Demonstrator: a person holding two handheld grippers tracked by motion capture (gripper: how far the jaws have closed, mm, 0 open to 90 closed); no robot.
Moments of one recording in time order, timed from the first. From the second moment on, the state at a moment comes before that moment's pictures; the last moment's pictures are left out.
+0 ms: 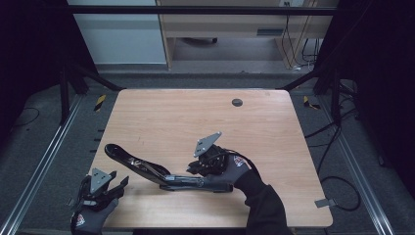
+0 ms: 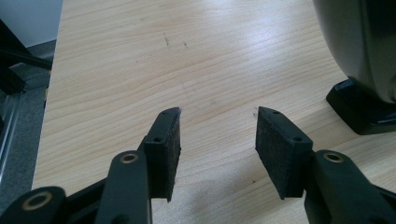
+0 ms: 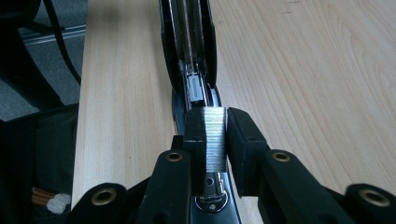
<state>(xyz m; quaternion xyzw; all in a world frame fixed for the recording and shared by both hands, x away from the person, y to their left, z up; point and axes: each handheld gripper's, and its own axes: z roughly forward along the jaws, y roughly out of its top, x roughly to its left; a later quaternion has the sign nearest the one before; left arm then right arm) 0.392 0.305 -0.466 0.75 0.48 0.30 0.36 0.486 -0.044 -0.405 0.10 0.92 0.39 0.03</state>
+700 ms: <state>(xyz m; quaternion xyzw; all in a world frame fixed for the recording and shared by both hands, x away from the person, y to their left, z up) 0.391 0.305 -0.466 0.74 0.48 0.30 0.35 0.490 -0.031 -0.418 0.09 0.92 0.37 0.02</state>
